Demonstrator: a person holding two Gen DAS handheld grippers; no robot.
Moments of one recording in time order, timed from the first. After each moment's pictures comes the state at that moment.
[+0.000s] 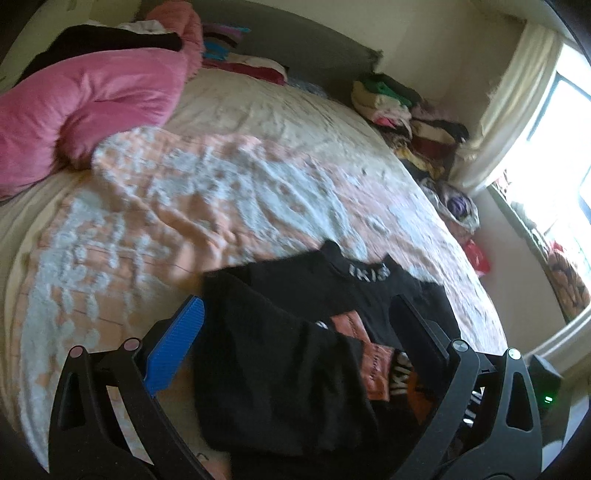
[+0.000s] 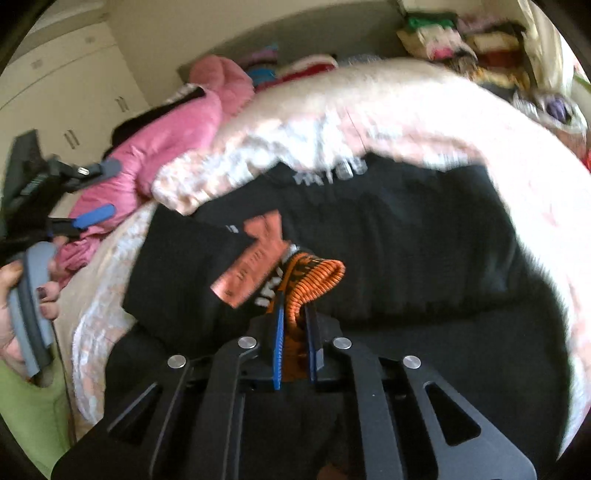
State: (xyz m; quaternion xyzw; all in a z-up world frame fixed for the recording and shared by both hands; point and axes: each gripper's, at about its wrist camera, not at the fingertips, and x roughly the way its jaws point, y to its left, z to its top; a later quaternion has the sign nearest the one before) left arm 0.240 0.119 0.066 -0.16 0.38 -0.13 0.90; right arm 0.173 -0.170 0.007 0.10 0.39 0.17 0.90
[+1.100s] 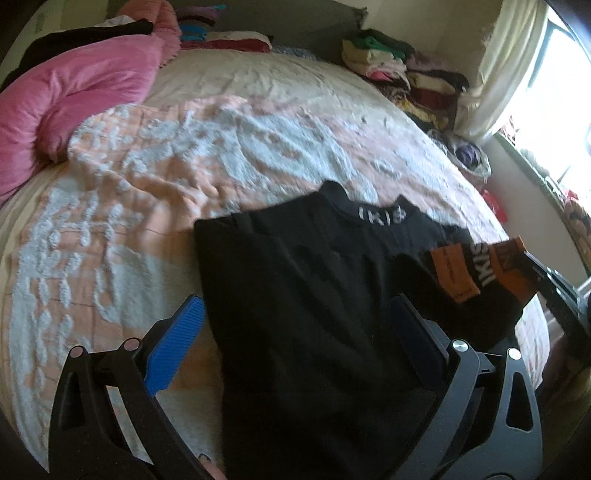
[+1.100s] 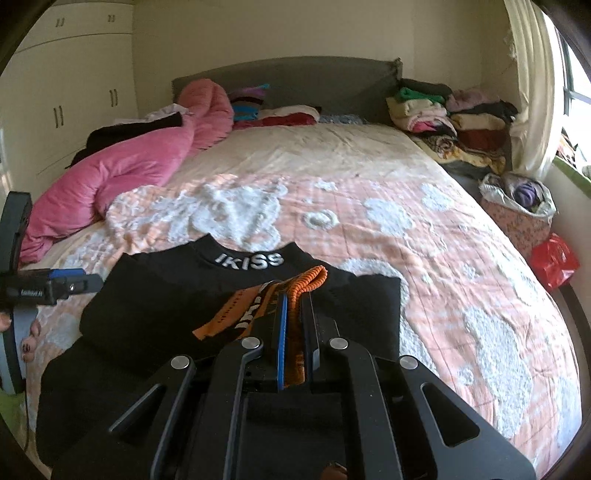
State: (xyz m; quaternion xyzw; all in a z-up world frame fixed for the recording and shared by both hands) left arm 0.242 0.072 0.014 -0.07 0.44 -0.14 0.88; right arm 0.211 -0.229 0.044 -0.01 0.32 0.10 0.94
